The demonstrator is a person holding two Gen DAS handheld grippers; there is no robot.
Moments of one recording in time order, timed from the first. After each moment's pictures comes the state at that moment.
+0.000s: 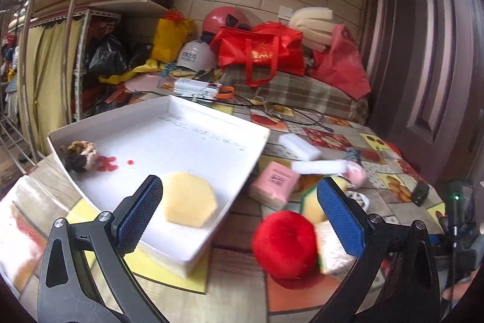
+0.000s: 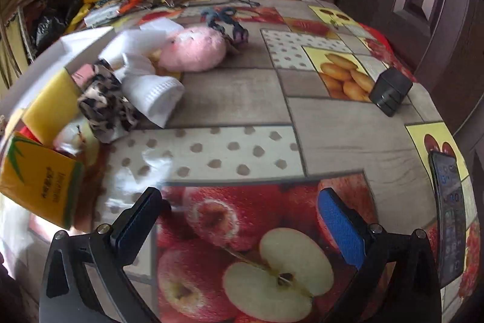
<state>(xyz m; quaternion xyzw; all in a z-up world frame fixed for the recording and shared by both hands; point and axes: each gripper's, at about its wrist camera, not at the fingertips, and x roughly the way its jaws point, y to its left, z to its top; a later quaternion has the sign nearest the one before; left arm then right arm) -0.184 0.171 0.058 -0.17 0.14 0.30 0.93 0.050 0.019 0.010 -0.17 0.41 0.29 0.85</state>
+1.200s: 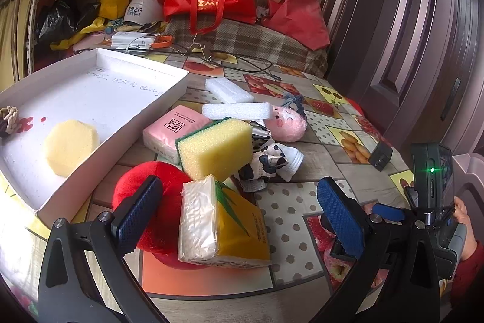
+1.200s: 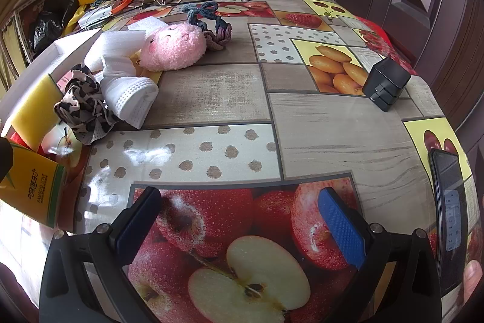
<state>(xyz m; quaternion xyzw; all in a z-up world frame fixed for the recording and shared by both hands) -0.116 0.136 0.045 -0.21 0.23 0.22 0.93 0.054 0.003 0.009 -0.17 0.41 0.29 0.85</state>
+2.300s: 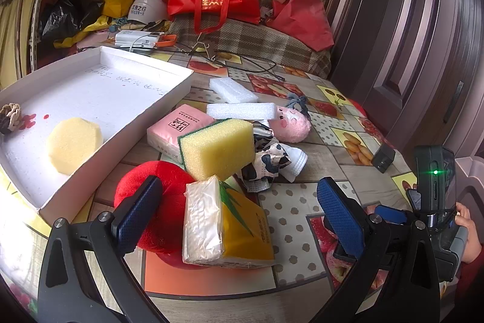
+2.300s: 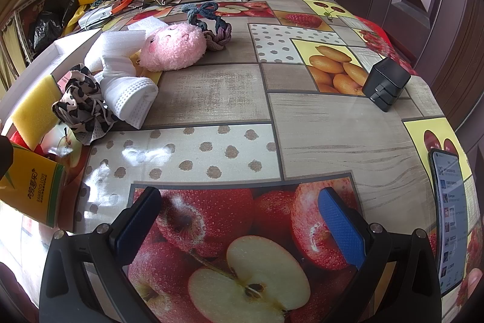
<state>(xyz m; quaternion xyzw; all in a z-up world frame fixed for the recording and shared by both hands) -0.118 0.139 0.045 -0.21 0.23 0.22 0.93 0.054 0.003 0.009 -0.17 0.41 0.29 0.85</state>
